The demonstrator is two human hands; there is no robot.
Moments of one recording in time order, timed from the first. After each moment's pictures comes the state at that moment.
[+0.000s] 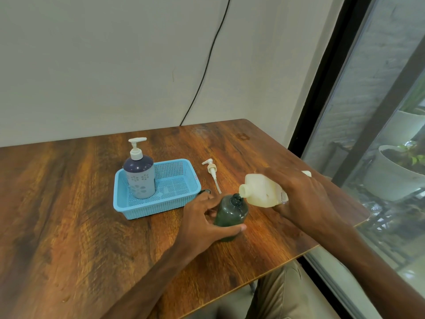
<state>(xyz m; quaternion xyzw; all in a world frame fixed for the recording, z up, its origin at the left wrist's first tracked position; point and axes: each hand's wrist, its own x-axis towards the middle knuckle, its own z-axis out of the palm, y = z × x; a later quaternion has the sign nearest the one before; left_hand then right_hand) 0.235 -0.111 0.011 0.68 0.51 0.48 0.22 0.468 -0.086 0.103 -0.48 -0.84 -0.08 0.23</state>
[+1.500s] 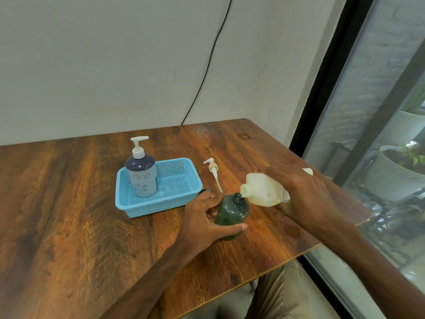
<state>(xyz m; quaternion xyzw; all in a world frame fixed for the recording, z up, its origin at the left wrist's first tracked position) 0.233 -0.112 0.012 0.69 0.50 0.48 0.22 0.470 -0.083 0.102 -0.46 -0.85 -0.08 0.23</state>
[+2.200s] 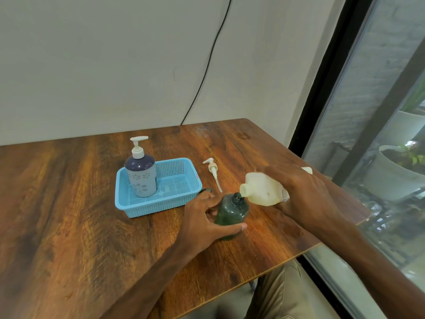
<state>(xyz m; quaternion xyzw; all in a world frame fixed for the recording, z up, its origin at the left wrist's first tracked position) 0.232 -0.110 0.009 0.69 0.49 0.49 0.22 0.470 -0.081 0.101 -0.47 -0.85 -0.08 0.23</state>
